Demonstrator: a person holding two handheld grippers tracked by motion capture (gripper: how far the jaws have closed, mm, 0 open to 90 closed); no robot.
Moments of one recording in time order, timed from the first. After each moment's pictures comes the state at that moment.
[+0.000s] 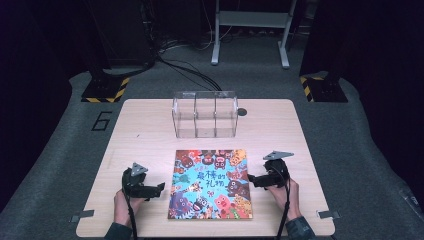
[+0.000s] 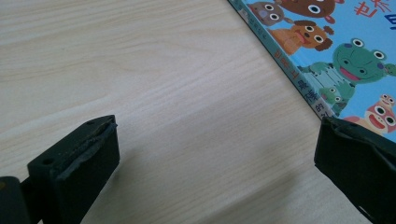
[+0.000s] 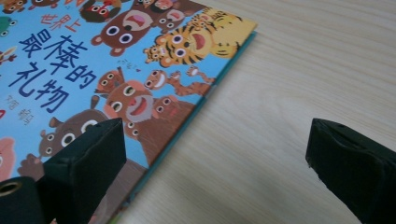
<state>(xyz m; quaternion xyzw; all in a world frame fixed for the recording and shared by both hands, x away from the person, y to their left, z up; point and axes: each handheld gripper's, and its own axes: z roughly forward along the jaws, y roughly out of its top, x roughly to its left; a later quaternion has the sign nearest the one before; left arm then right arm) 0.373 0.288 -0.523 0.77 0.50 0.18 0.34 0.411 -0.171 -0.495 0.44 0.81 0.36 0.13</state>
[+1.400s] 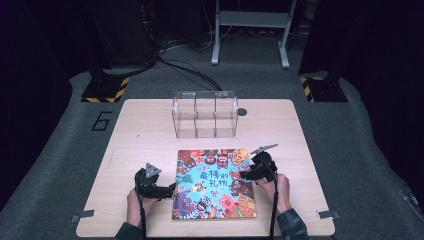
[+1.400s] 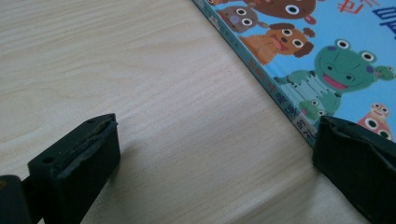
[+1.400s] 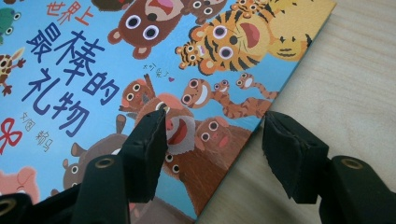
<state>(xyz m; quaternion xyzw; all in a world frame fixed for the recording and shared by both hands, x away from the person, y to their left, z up) 0.375 0.253 -0.532 0.78 0.48 0.21 0.34 0.443 -0.144 -0.503 0.45 0.84 0.31 0.05</state>
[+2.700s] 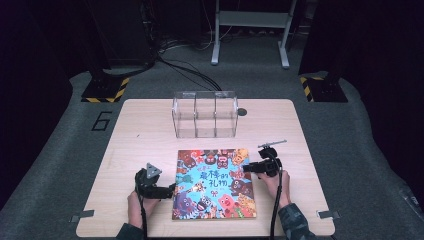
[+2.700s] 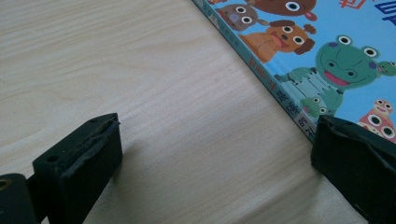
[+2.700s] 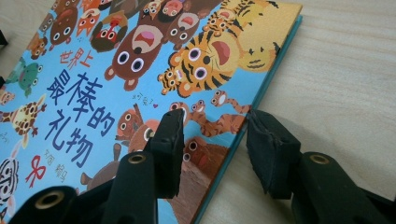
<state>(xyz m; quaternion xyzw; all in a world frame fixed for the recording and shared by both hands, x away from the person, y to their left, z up) 0.375 0.253 -0.532 0.79 0.48 0.21 0.34 0.458 -0.162 -0.506 0.51 0.78 0.35 -0.02</state>
